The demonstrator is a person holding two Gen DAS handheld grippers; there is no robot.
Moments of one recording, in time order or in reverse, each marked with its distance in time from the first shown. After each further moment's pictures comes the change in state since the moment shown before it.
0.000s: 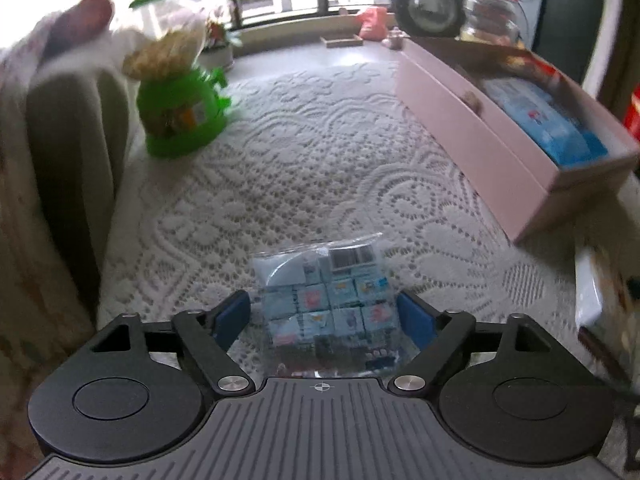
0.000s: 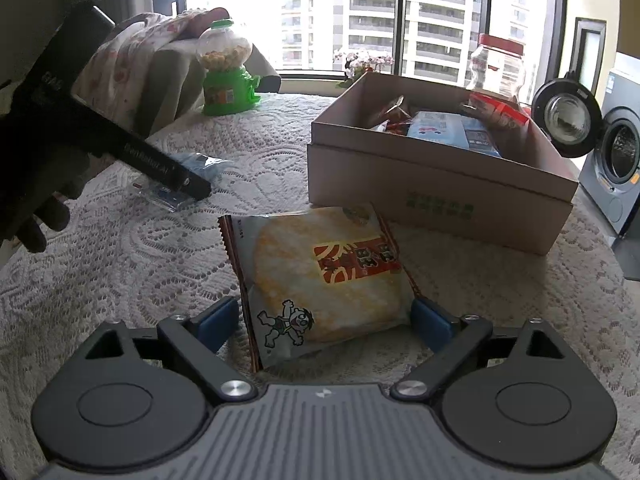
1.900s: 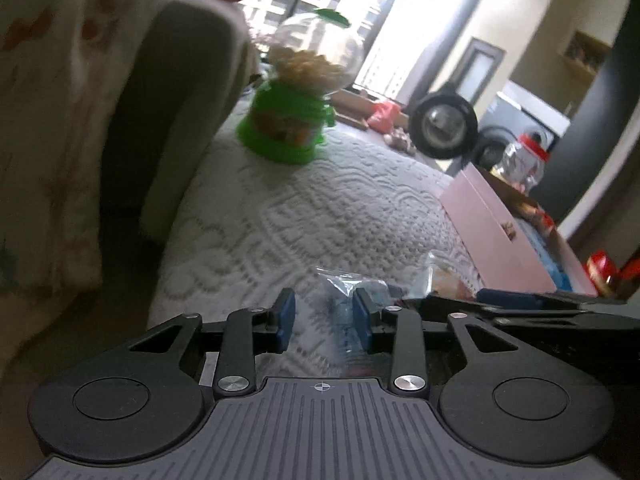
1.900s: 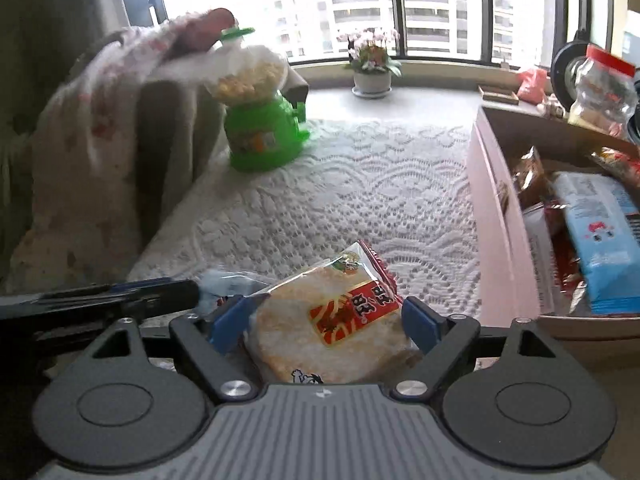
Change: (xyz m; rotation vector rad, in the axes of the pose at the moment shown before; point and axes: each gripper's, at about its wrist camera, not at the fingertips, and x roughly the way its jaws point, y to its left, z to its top) left arm -0.021 0.113 -0.050 -0.409 -0.222 -0.237; right arm 0.092 0.077 0.115 0.140 0.064 0.041
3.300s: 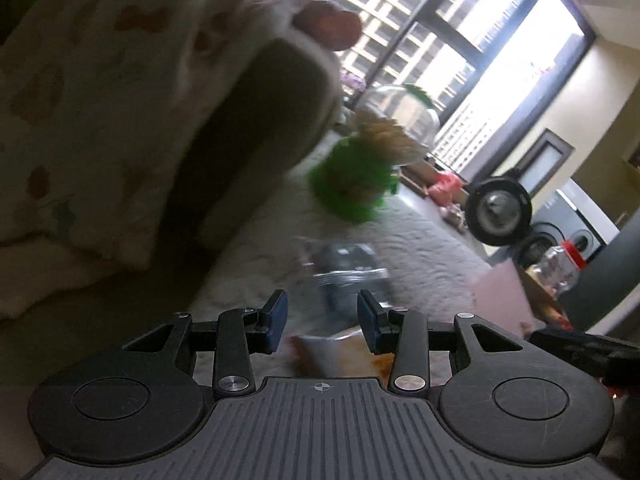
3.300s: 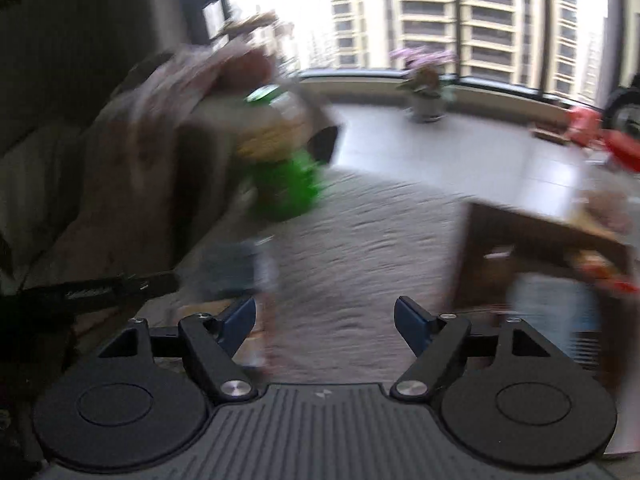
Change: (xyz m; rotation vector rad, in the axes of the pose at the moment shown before) left arm -0.012 0.010 0.013 -0.266 -0.158 0.142; right arm -0.018 -0.018 0.063 -0.194 0.022 0.168
